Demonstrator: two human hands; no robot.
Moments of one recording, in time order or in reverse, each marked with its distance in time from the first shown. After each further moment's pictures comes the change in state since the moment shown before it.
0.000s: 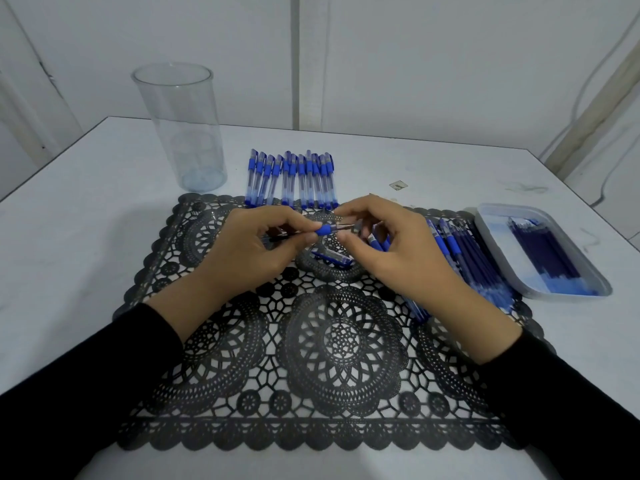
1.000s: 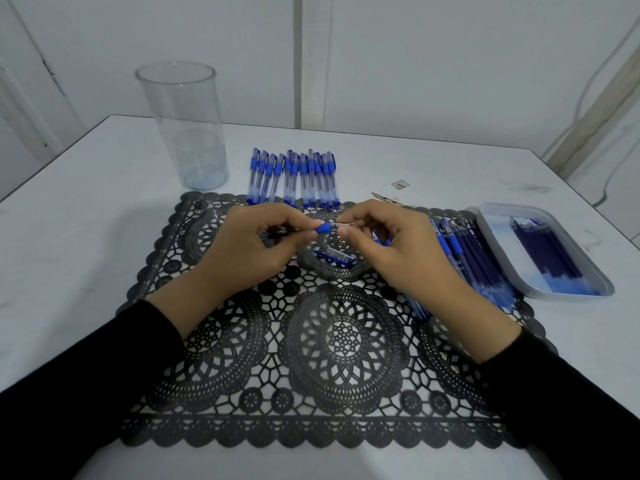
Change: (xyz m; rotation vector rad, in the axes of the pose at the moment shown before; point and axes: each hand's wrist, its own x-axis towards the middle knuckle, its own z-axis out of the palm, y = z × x) left_hand 0.000 0.001 -0.003 0.018 -0.001 0.006; right_hand 0.000 0.003 0.003 0.031 0.025 0.042
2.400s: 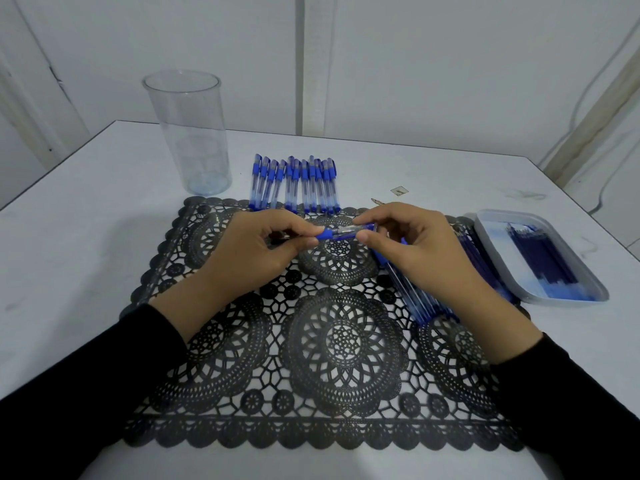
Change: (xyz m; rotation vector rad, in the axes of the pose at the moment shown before) left_hand -0.001 0.001 0.001 -0.017 0.007 -0.069; right_hand -0.001 0.007 -0.021 0.150 -0.045 0.080
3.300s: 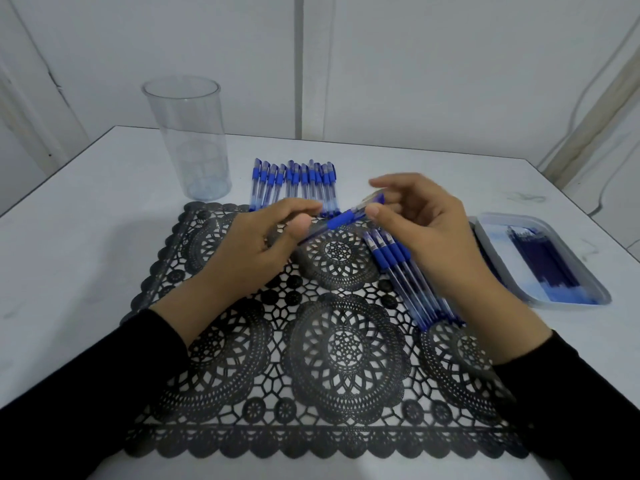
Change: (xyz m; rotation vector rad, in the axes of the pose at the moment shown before) left_hand 0.006 -0.006 -0.003 0.047 -0.050 -0.050; right_hand 0.008 -0.019 -0.002 0.317 0.129 -0.006
